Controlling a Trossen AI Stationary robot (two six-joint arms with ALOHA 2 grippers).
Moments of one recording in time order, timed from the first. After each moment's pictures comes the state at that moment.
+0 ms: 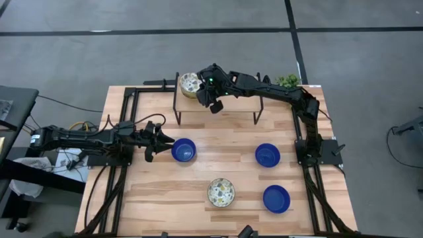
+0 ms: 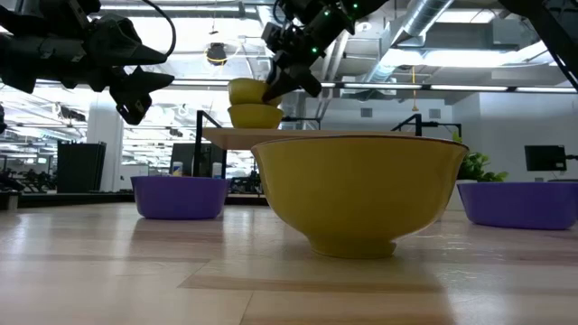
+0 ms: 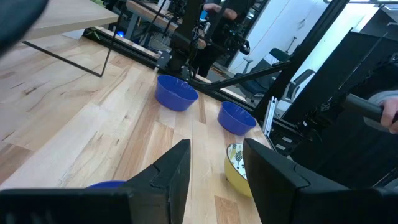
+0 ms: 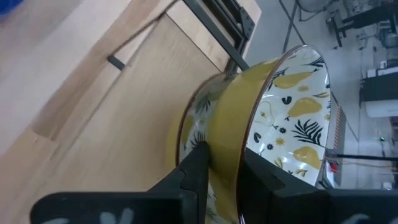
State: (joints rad) left arm 0.06 0.41 0.10 0.39 0.19 -0.42; right arm -0.34 2.00 1.89 -0.59 0.03 -1.11
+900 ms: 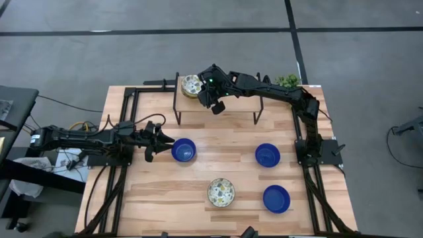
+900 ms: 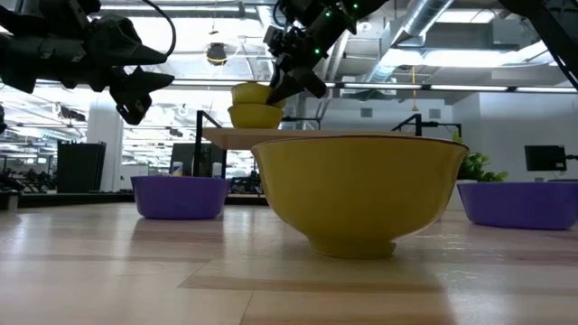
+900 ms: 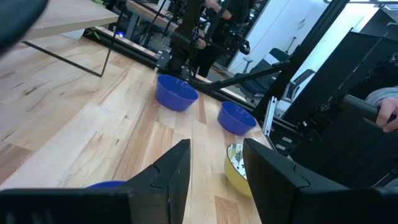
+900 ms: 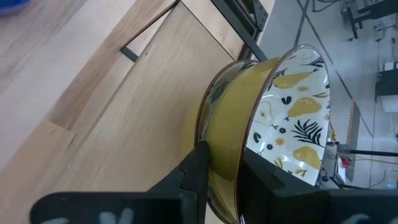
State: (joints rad) left arm 0.06 0.41 0.10 0.39 0.19 -0.42; right arm -0.34 2.00 1.89 -0.64 0.03 -1.10
